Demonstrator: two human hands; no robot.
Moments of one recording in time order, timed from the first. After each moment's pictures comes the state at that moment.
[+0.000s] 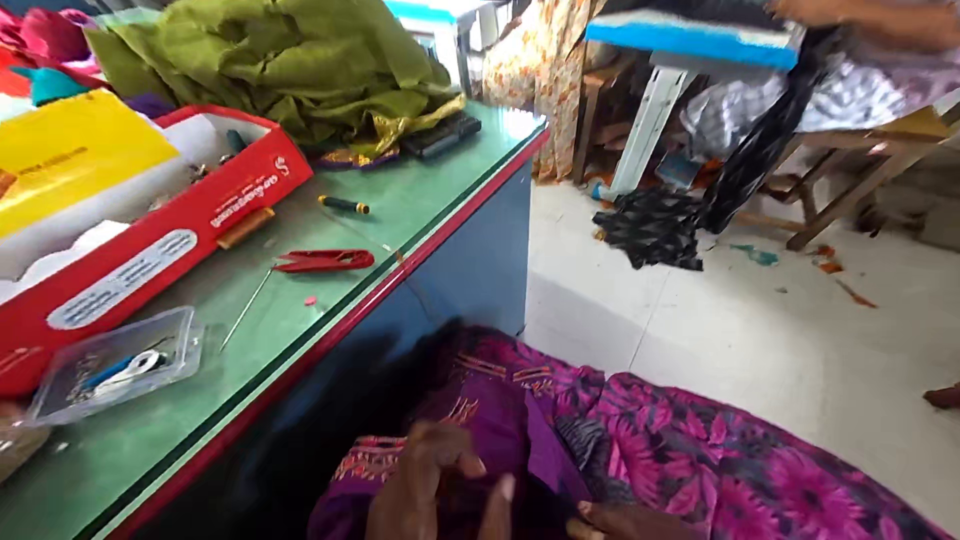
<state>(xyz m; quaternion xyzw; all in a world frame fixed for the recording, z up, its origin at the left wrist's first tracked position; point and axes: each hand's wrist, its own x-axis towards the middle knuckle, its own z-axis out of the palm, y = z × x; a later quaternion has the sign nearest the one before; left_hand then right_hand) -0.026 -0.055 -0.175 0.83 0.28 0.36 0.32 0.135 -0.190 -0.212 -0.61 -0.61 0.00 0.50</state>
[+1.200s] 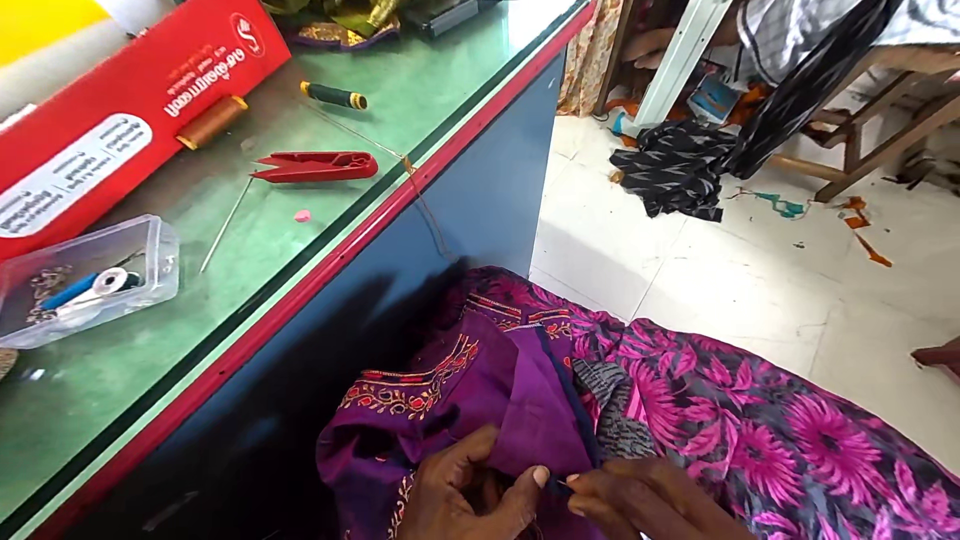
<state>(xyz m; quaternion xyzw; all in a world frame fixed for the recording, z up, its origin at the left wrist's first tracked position) -0.044 -0.084 -0.187 0.63 0.37 0.26 0.62 0.110 -0.187 -0.178 -0.71 -0.55 0.17 0.42</state>
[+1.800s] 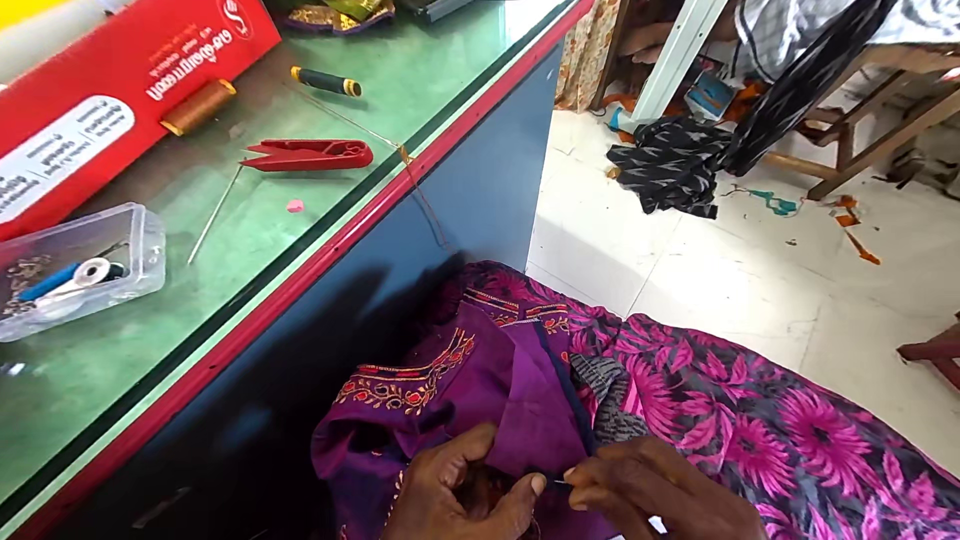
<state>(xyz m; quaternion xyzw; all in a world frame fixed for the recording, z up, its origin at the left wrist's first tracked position) -0.051 -0.080 -0.183 0.65 0.36 0.24 0.63 0.122 -0.181 -0.181 -0.66 -0.57 0.21 0.44</state>
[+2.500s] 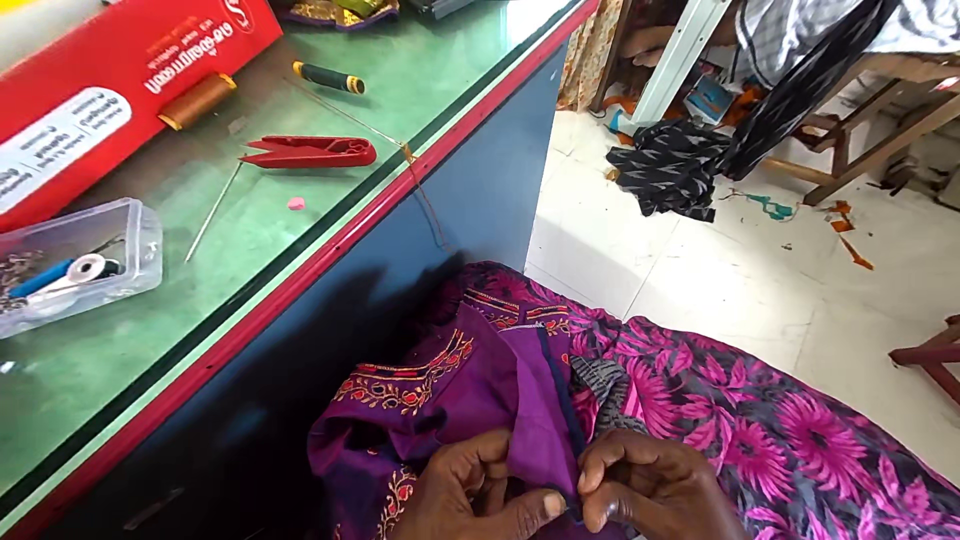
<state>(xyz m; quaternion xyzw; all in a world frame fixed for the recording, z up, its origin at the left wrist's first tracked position) -0.049 -0.075 -0.188 0.55 0.29 0.21 0.75 0.139 -0.171 -0.211 -0.44 -0.43 0.51 0.60</state>
